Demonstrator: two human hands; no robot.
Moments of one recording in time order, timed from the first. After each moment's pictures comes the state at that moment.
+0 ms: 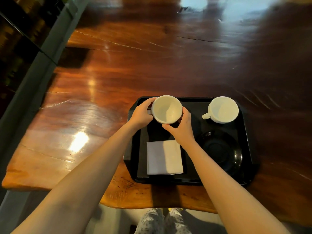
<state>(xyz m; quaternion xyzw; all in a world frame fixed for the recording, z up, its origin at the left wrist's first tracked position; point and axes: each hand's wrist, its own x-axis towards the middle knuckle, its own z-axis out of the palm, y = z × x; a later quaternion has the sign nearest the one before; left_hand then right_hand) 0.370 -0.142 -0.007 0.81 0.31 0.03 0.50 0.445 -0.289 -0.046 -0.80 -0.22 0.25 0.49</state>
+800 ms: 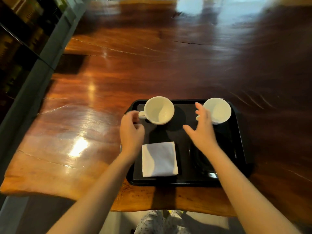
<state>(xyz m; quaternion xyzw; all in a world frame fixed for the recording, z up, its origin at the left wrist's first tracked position) 0.332 -0.196 0.017 0.75 0.48 0.21 0.41 0.482 -0.345 -0.002 -0.85 -0.27 0.17 0.42</state>
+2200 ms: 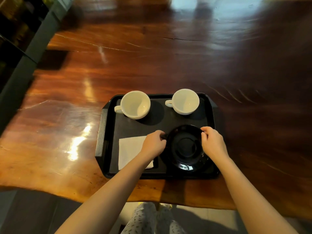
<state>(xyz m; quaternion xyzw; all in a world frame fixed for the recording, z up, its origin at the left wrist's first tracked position) 0.397 -0.307 -0.016 0.76 0.43 -0.14 0.46 0.523 -0.459 -0.018 -0.92 -0.16 0.26 0.25</state>
